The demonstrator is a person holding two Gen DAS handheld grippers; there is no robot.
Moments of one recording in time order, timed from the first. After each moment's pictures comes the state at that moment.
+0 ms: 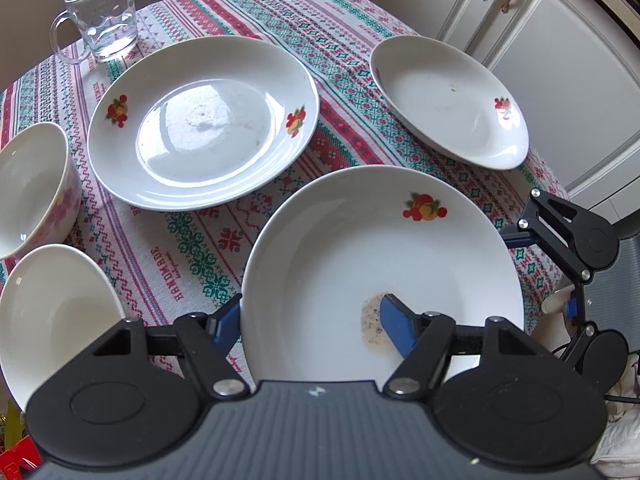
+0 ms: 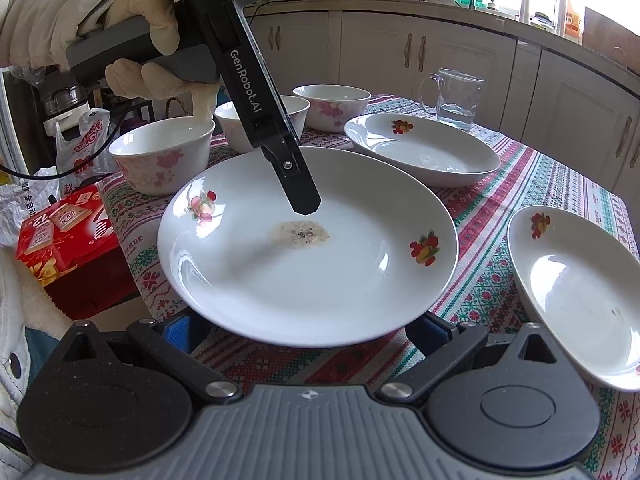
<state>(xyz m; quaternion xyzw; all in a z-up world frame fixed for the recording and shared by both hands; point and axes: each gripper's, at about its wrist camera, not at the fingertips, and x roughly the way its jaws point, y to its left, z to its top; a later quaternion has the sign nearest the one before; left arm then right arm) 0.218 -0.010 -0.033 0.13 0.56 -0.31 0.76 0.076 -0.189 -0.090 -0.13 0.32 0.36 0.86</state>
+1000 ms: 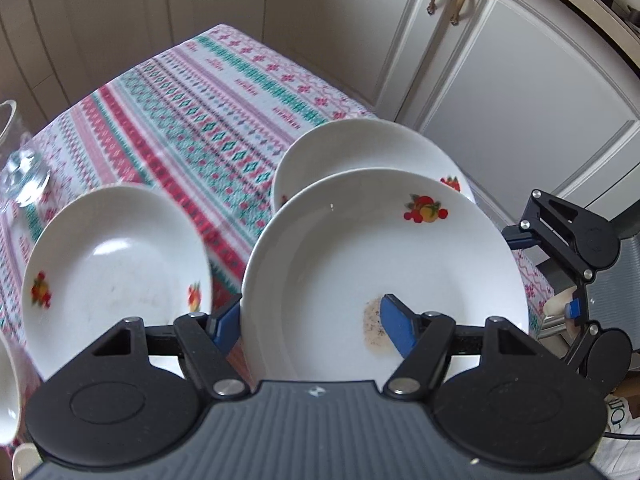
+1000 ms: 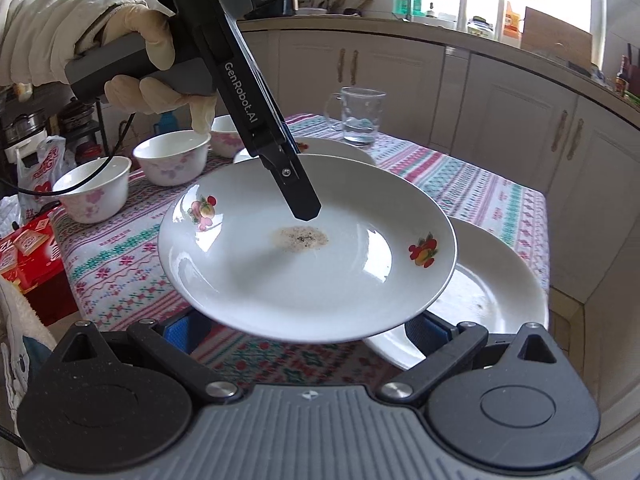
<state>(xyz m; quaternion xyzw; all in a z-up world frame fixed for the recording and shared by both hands) 0.265 -0.132 0.003 0.16 0.52 -0.37 0.75 0.100 -0.285 -0.056 -0.11 0.31 0.30 0.90</state>
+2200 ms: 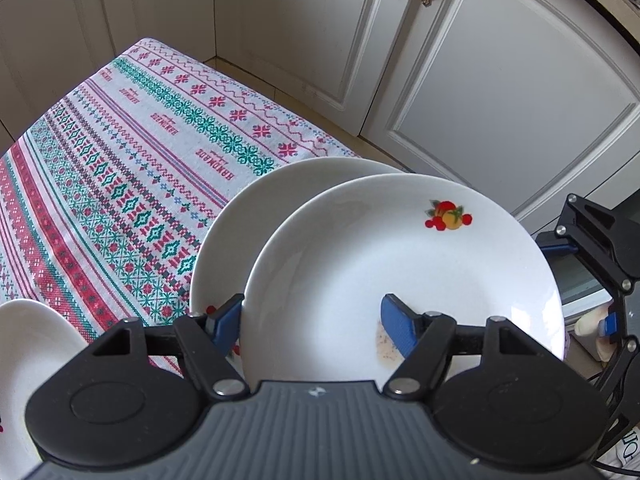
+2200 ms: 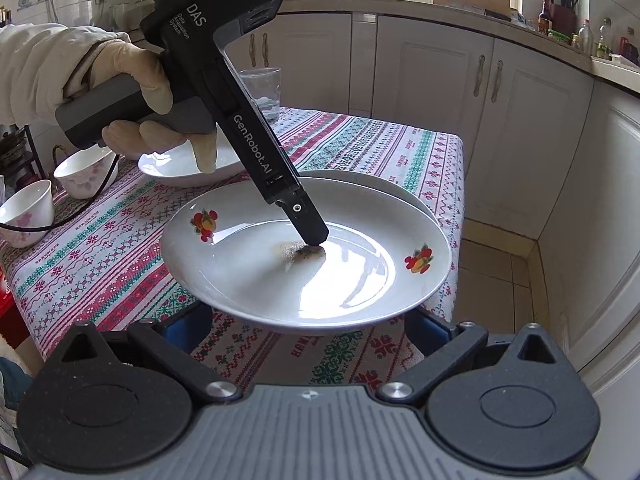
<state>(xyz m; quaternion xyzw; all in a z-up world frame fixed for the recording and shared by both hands) 0.303 -0.212 -0.037 0.20 0.51 -0.41 0.73 0.115 -0.340 -0.061 -0.06 0.35 0.20 0.91</state>
